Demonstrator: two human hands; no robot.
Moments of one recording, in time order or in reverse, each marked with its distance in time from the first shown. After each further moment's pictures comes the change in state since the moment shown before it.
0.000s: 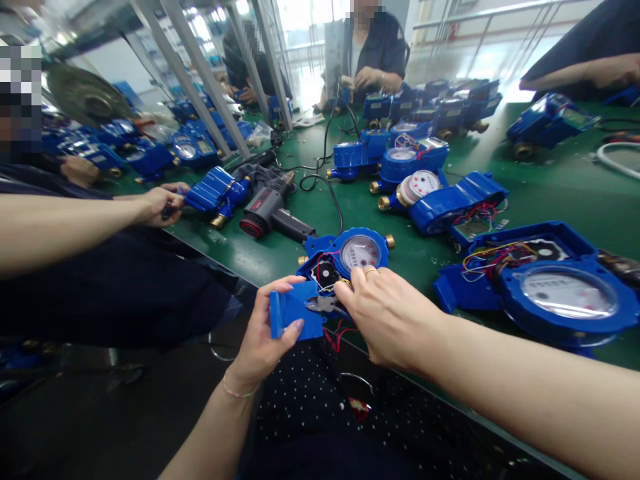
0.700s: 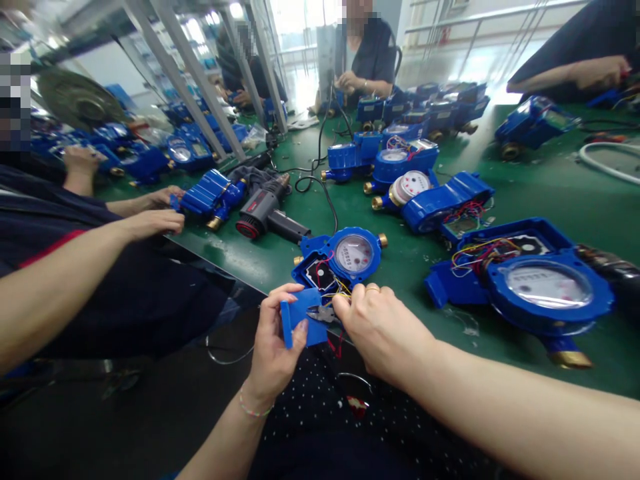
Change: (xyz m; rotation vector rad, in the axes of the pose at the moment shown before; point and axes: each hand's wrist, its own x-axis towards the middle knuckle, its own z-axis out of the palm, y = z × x) left_hand -0.010 0.008 0.026 0.169 0.150 0.012; right_hand -0.013 -0.022 0.008 -0.013 -0.096 0.143
